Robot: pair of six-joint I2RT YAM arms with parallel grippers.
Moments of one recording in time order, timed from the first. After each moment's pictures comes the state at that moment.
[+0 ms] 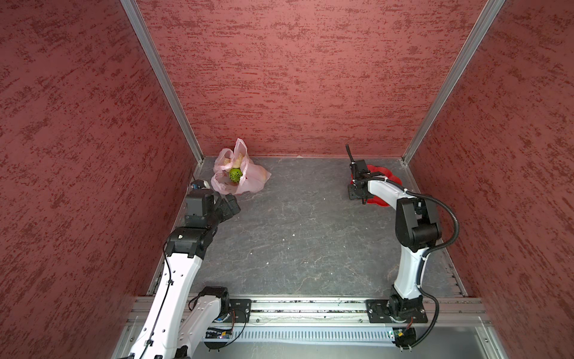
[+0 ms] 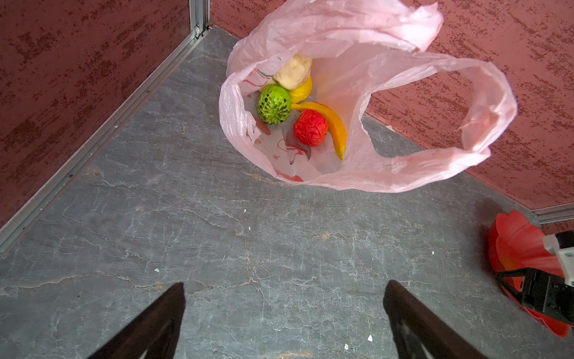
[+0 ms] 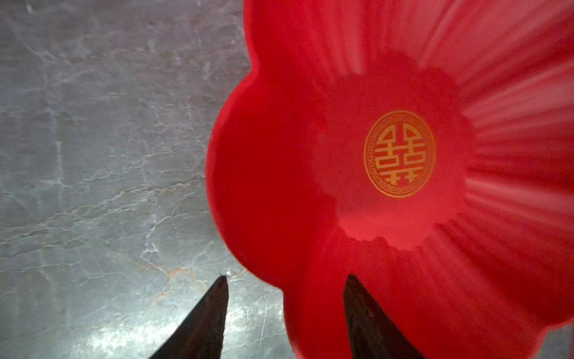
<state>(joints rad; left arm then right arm) -0.06 0.85 0.96 -0.73 -0.09 -0.50 0.19 2.02 1.50 -0.64 0.25 0.12</state>
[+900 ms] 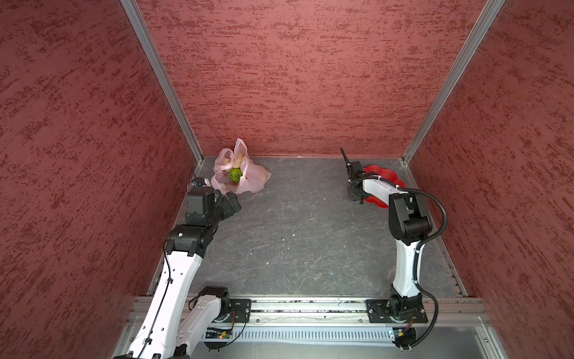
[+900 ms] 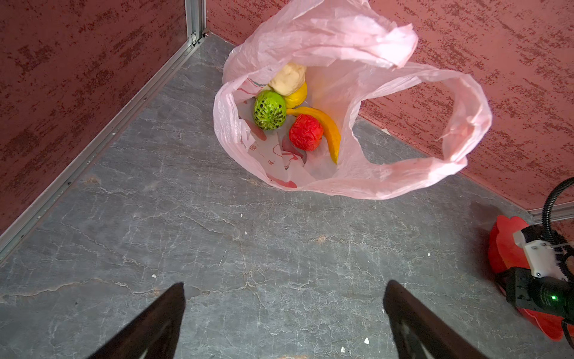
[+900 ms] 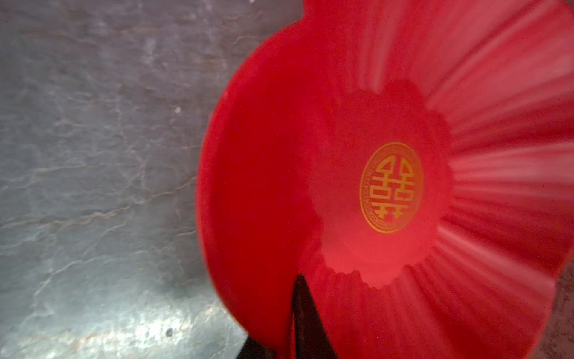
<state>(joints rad) -0.07 0.86 0.98 -0.73 -0.10 -0.50 0.19 2.13 1.57 -0.65 0.40 0.00</state>
